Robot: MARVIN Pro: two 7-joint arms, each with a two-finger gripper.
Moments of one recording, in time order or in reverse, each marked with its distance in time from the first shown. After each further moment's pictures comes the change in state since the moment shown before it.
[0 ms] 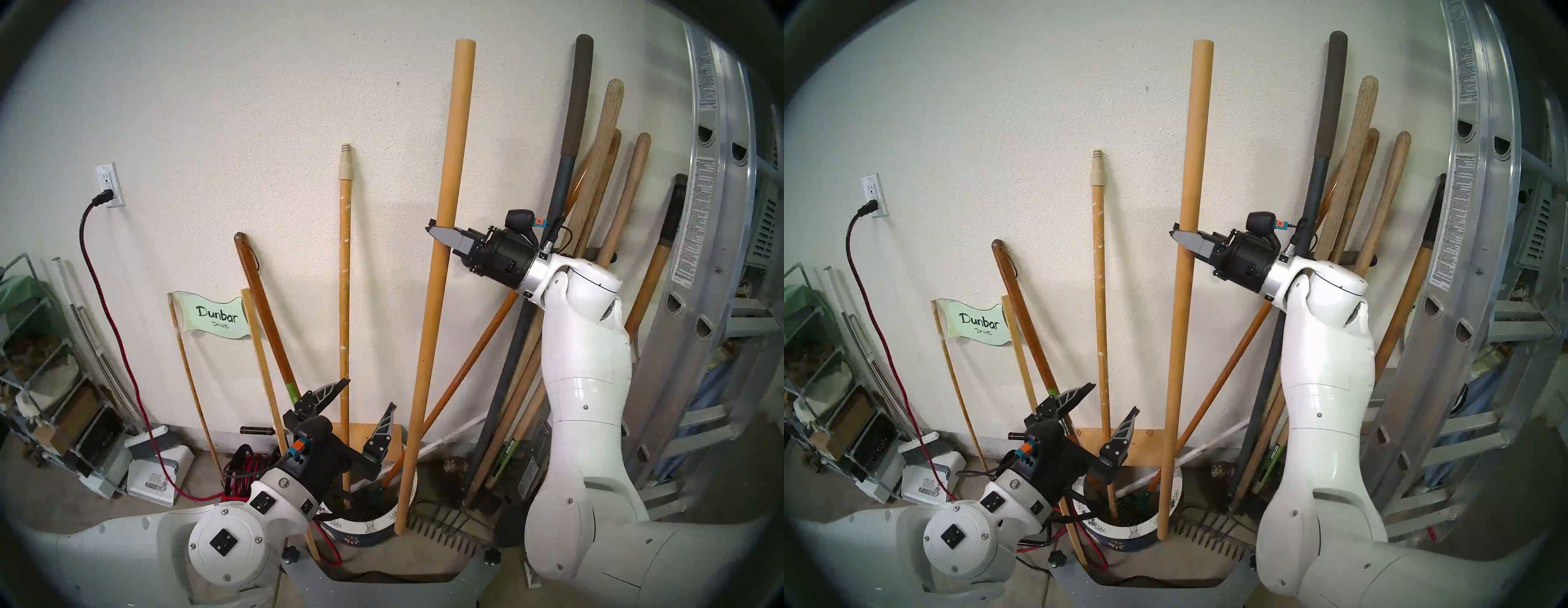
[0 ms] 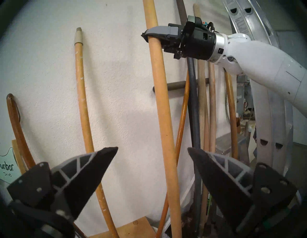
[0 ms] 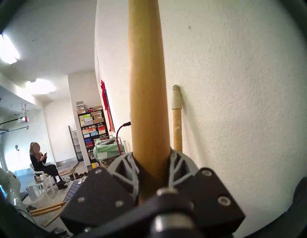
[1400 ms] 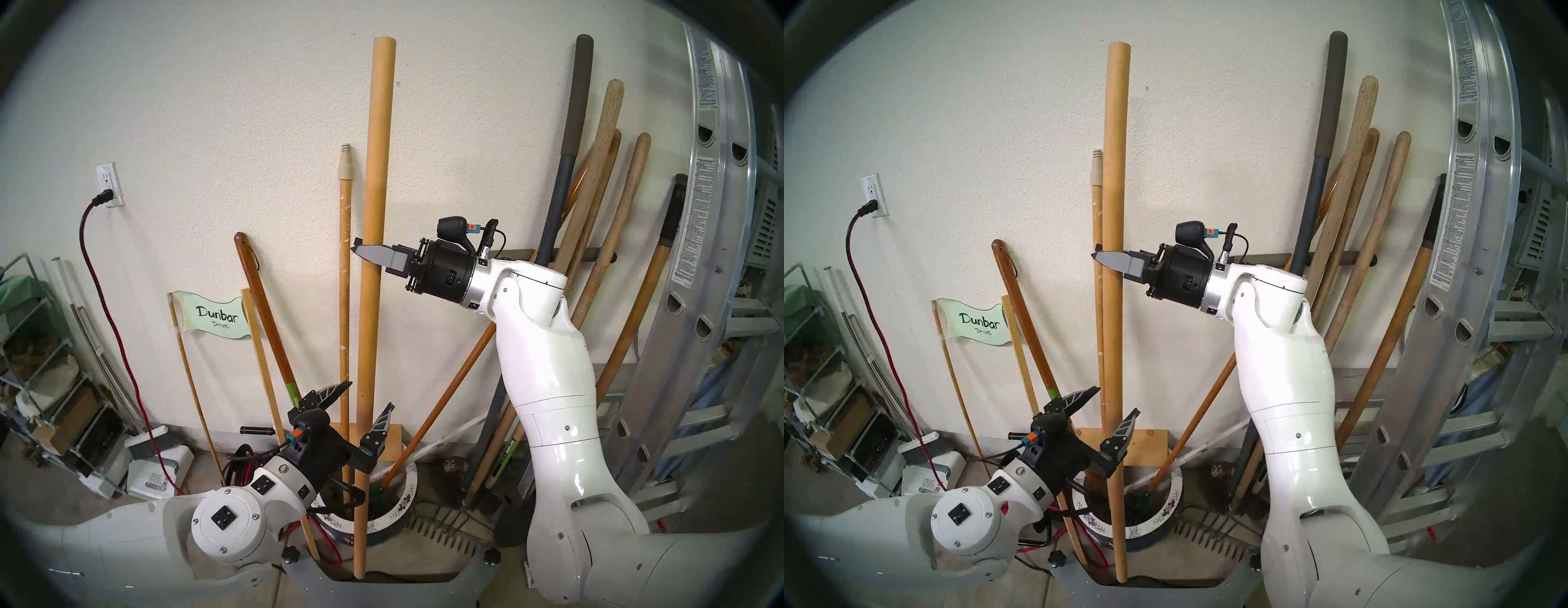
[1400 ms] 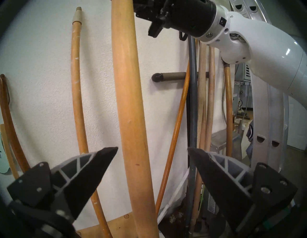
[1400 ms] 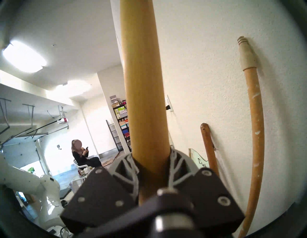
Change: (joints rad) left arm -0.067 -0.041 -0.002 0.120 -0.121 0.003 -0.130; right arm -0.060 0.047 -0.294 -0.041 0.263 0.089 -0.096
